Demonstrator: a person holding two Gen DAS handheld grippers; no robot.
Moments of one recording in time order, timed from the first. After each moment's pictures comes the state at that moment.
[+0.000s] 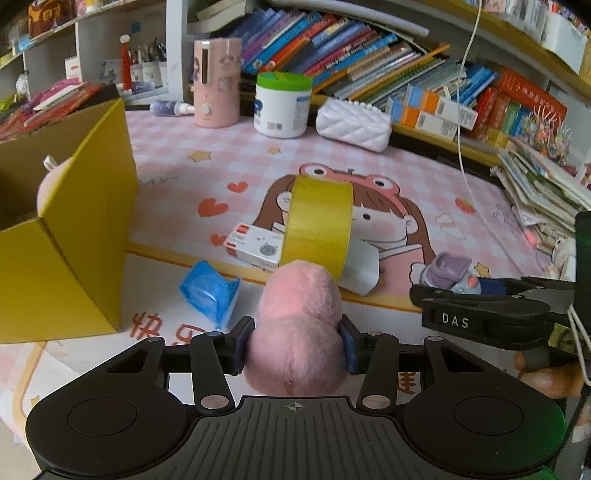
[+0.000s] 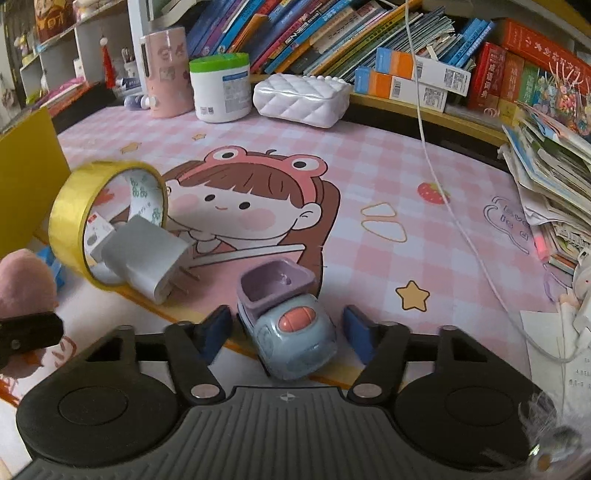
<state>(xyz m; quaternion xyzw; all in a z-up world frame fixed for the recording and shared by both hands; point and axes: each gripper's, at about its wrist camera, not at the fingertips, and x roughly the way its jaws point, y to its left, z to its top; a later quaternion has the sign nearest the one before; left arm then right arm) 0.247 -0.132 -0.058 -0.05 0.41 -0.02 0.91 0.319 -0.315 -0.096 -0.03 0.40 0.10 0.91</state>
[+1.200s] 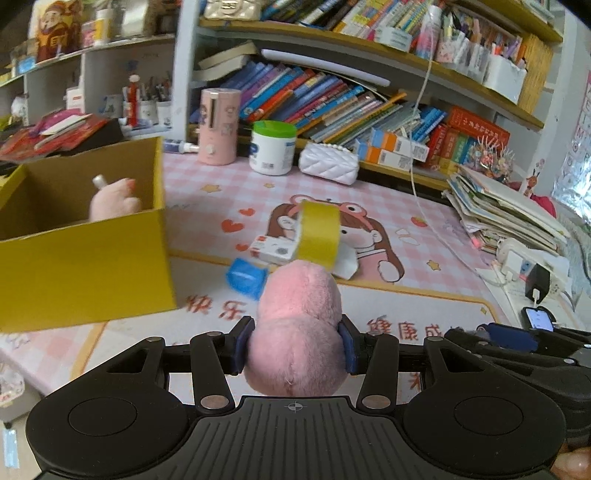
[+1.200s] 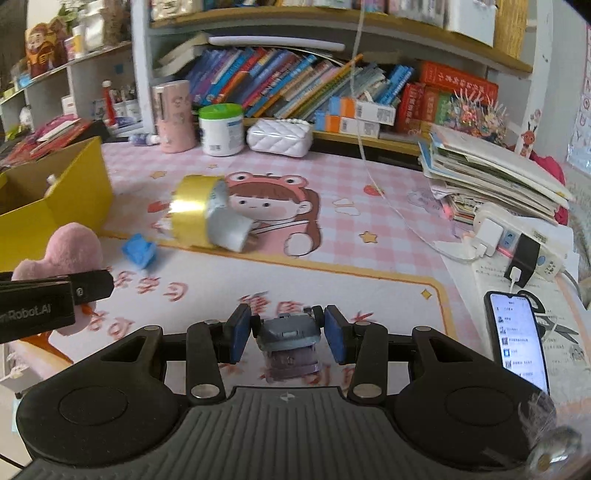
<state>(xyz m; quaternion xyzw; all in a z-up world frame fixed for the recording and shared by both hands) 0.146 -0.078 -0.015 -0.06 0.35 -0.07 0.93 0.140 -0.261 -0.023 -0.02 0.35 0.01 0.94</state>
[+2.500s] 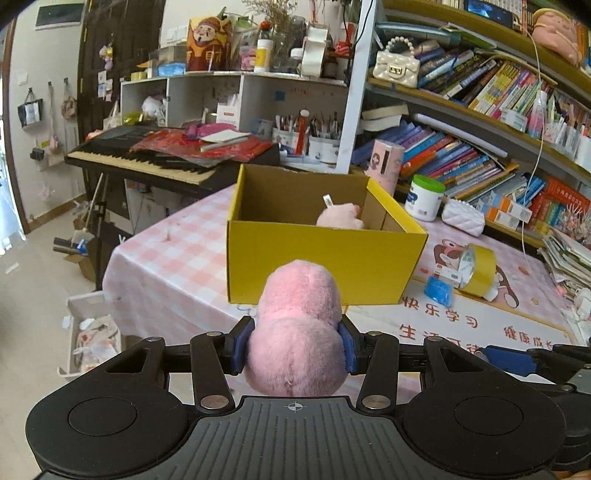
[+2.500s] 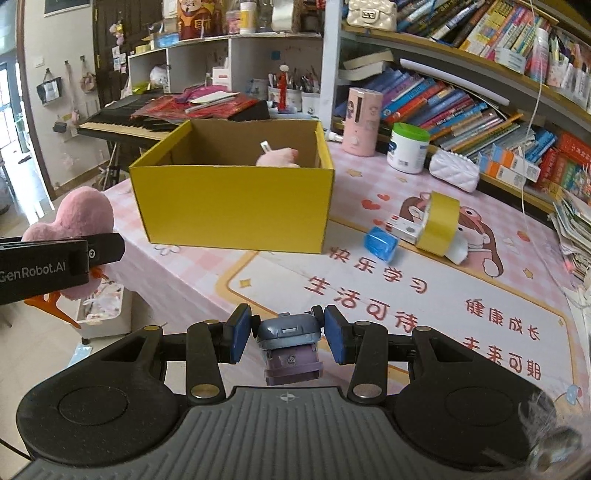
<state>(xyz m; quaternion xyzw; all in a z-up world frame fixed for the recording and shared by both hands) 0.025 0.102 0.013 -0.09 0.29 0.08 0.95 0.060 -0.054 -0.006 -0.08 0.34 0.17 0.92</state>
